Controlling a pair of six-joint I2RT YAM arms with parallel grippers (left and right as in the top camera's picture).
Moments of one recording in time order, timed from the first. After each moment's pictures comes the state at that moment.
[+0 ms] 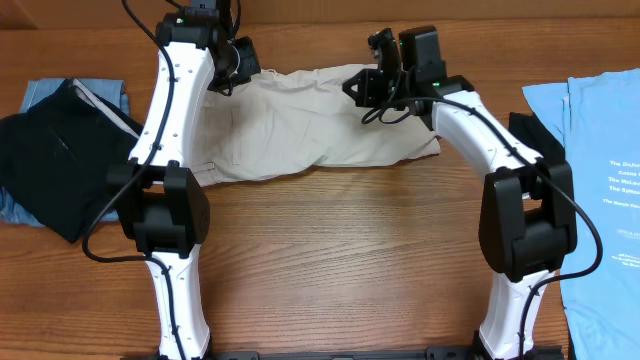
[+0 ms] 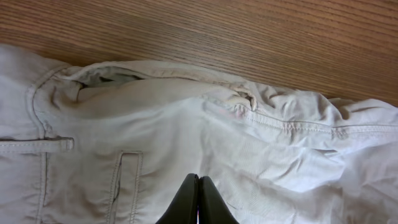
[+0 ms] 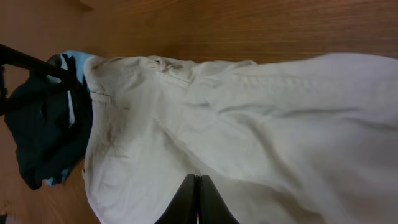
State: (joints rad) left arm -0.11 2.29 2.25 -1.10 0.11 -0.41; right arm 0.27 2.10 1.61 -0.28 -0.59 0.33
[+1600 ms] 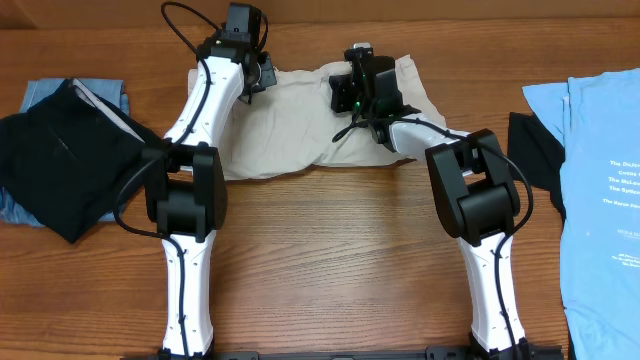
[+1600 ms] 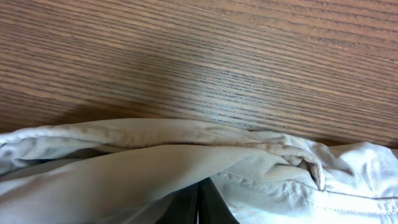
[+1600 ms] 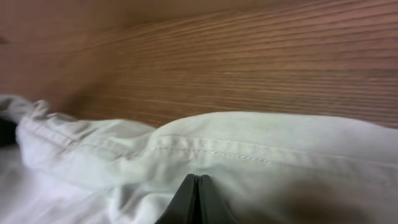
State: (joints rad) left arm -0.16 2.46 2.18 -0.82 -0.07 -0.41; right arm 0.34 2.43 1.61 0.31 -0.27 0.31
